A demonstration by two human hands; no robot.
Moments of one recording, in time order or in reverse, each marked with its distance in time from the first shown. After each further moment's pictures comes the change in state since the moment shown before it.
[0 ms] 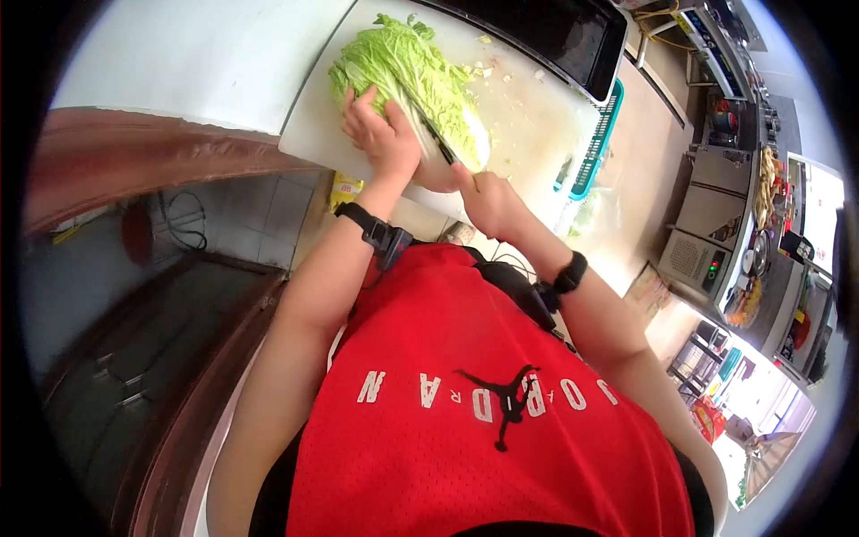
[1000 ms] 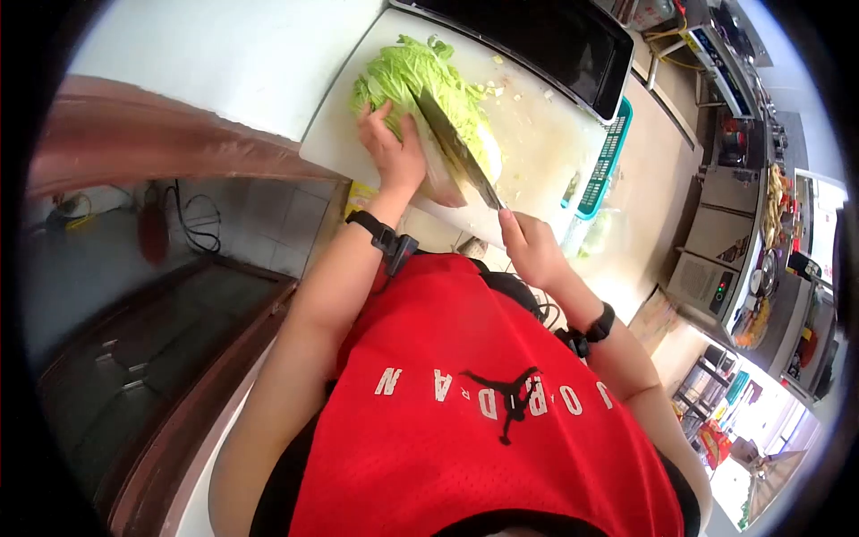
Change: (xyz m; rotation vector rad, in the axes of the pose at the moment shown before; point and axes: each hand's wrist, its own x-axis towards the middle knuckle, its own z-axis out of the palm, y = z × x) left_hand 0.001 -0.004 -0.010 -0.131 -0.015 0.027; right_hand -0.054 0.046 -0.006 0.094 0.138 -0.159
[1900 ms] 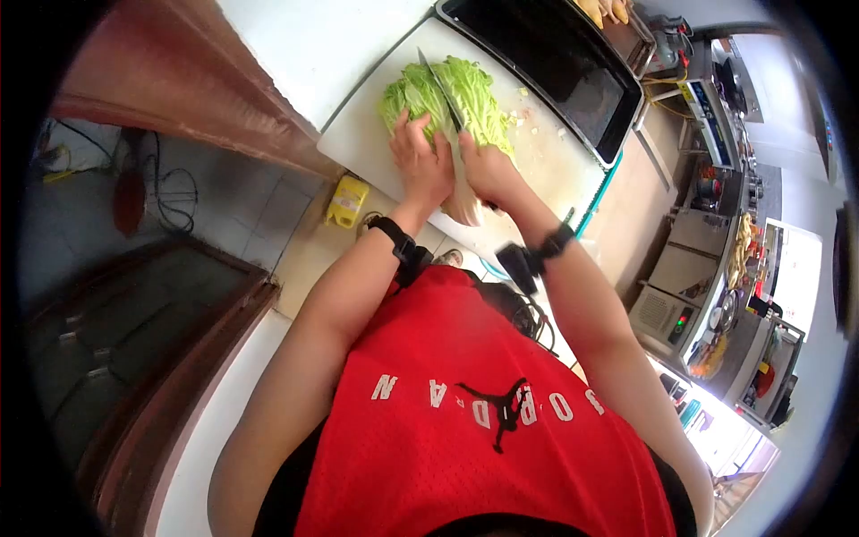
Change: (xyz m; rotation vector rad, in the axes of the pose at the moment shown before) left_hand 0.000 -0.006 -0.005 0.046 -0.013 0.011; right_hand 0.137 -0.105 0.025 -0.150 -0.040 0.132
